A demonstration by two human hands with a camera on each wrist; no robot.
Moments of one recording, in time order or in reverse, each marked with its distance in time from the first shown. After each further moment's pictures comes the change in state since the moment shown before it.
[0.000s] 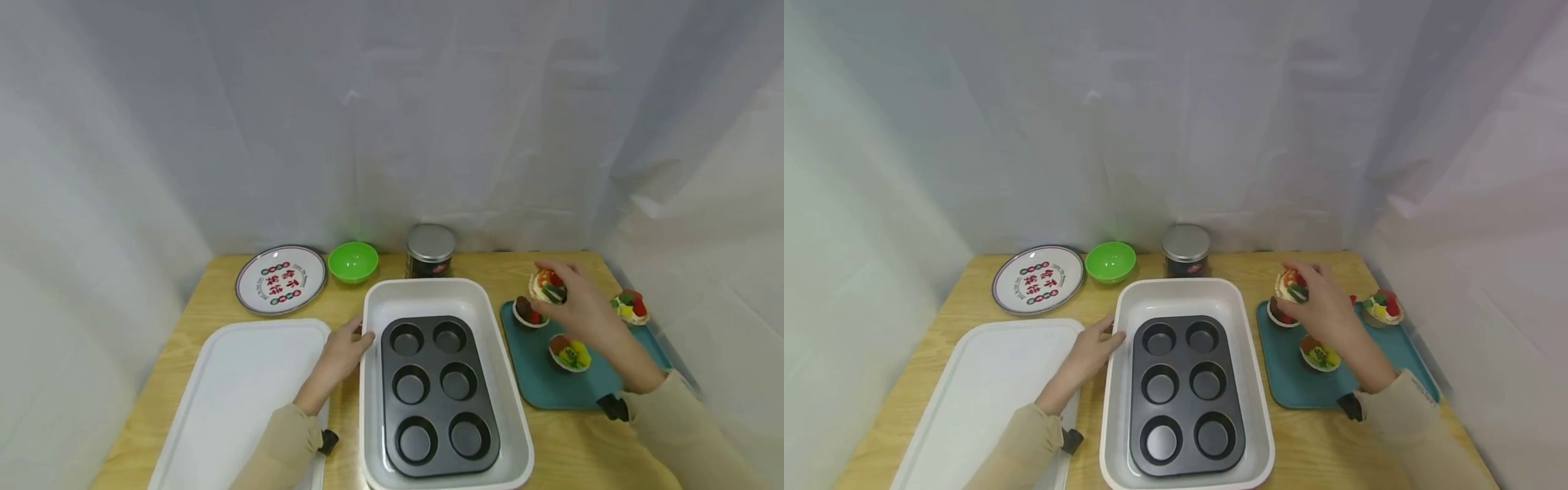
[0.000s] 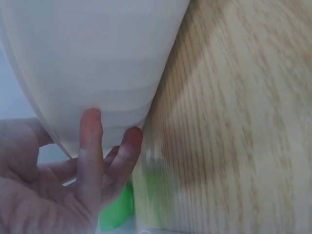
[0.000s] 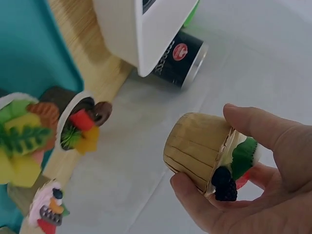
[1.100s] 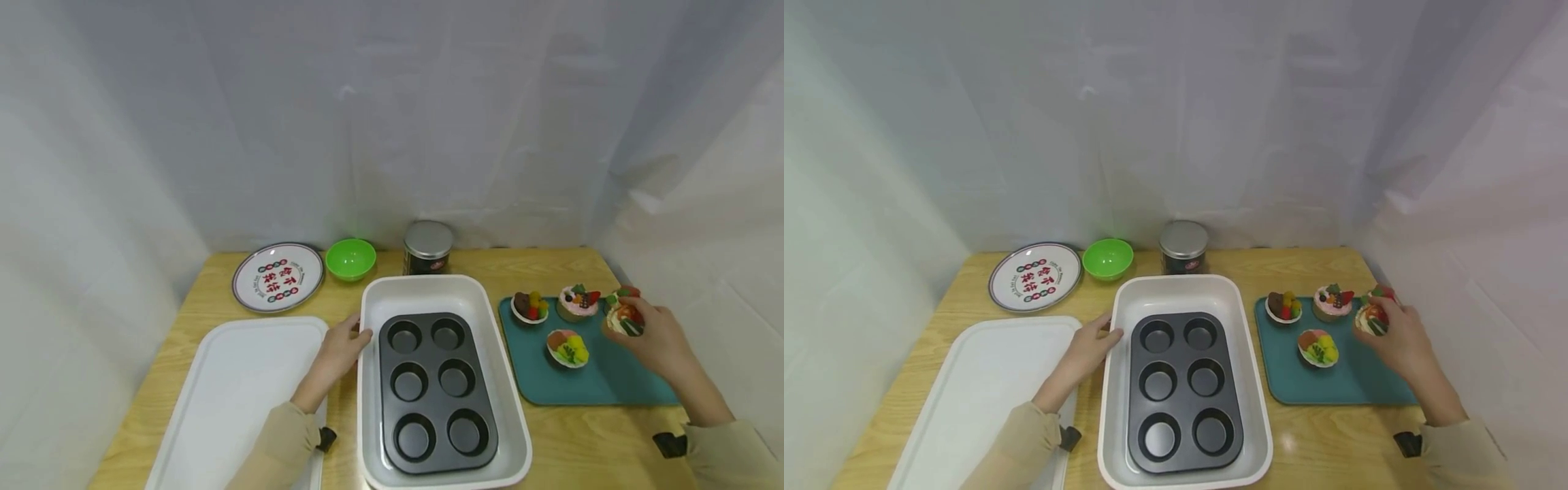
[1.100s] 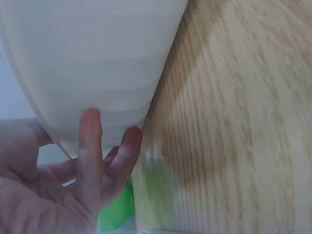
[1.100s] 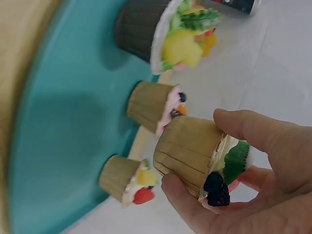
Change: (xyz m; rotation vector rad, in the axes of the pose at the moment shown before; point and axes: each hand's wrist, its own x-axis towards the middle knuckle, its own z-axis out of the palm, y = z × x) left_hand 0.000 0.000 0.001 -0.007 -0.011 -0.010; right_hand -0.051 0.129 -0.010 -0.116 0.100 0.162
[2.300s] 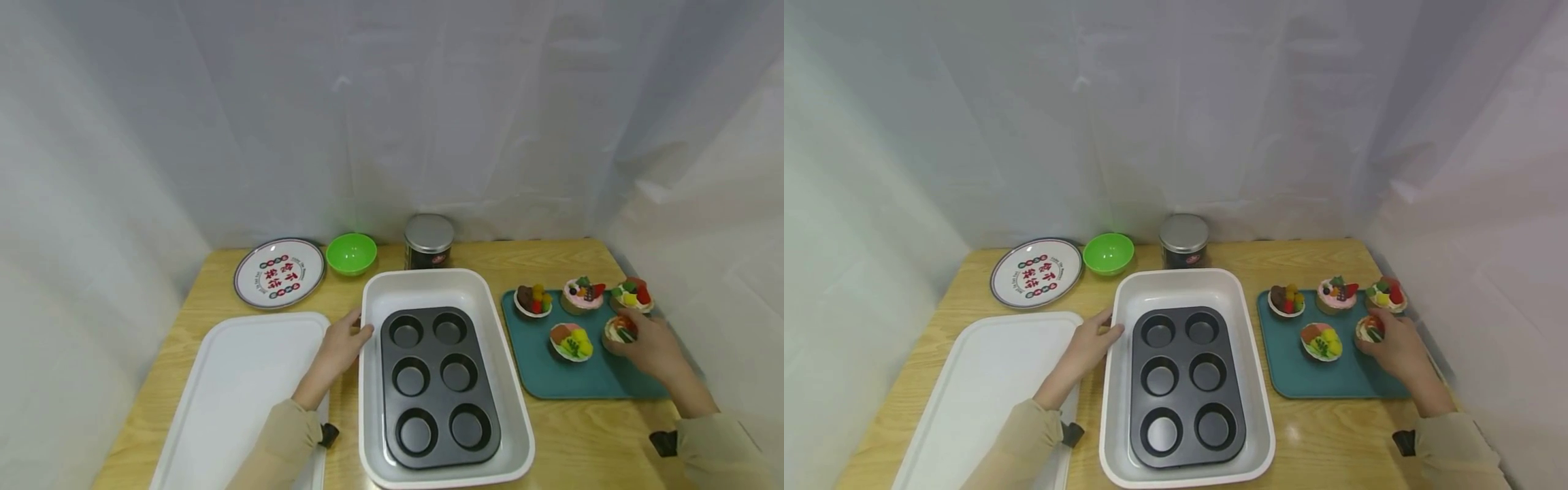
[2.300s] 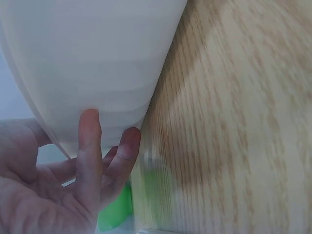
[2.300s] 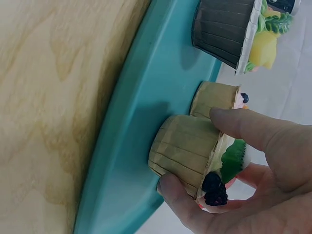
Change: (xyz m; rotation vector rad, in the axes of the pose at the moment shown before) left_hand -0.002 0.003 -0.002 0.021 0.015 0.010; right_hand 0.009 0.037 0.031 -0.016 -0.142 0.087
